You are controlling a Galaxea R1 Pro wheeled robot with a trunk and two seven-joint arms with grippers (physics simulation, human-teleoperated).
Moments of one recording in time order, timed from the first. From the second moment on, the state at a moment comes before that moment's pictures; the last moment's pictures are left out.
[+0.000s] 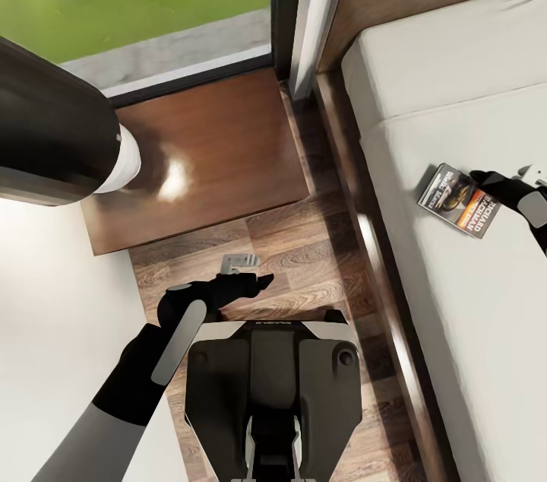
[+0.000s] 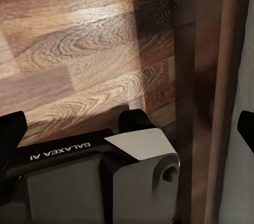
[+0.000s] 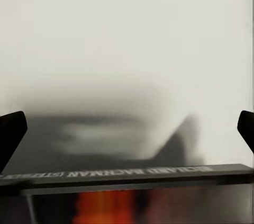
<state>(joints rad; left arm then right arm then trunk) -0.63 -0.02 -0.34 -1.43 0.53 0.77 0.08 -1.50 -0.49 -0.33 -0.19 -0.19 0.19 0.15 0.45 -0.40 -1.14</state>
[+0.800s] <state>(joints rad) -0.63 -0.02 -0.34 -1.43 0.53 0.76 0.08 -1.50 -0.49 -0.33 -0.21 -0.19 0.24 0.15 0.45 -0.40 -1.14</state>
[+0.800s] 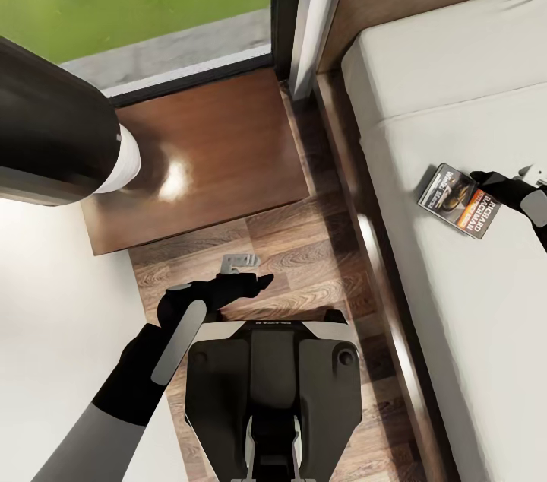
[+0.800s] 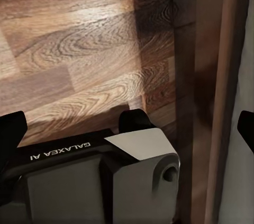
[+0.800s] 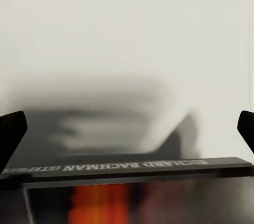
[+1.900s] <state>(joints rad) -0.63 -0.02 -0.34 -1.43 0.53 0.77 0.08 -1.50 -0.48 -0.33 -0.20 -0.17 0.20 0.15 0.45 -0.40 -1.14</state>
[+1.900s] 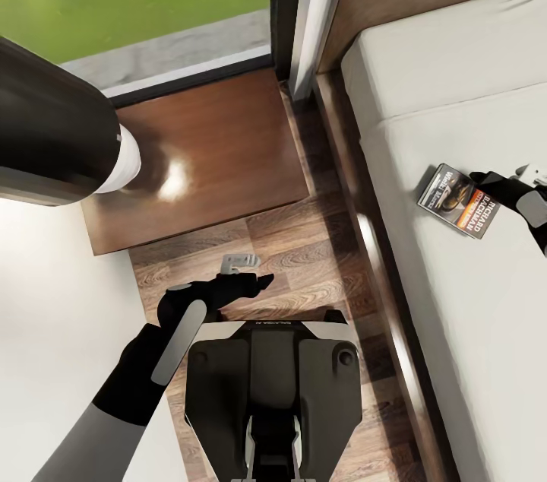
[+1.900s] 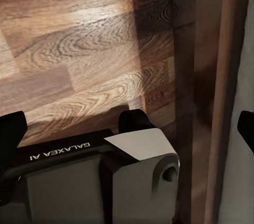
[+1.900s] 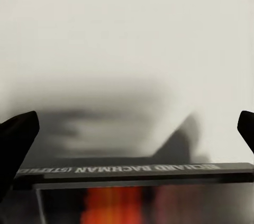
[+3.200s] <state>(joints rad) -0.63 -0.02 -0.34 -1.43 0.53 0.76 0.08 -1.50 -0.48 -0.33 -0.20 -0.18 0.18 0.15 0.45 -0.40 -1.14</state>
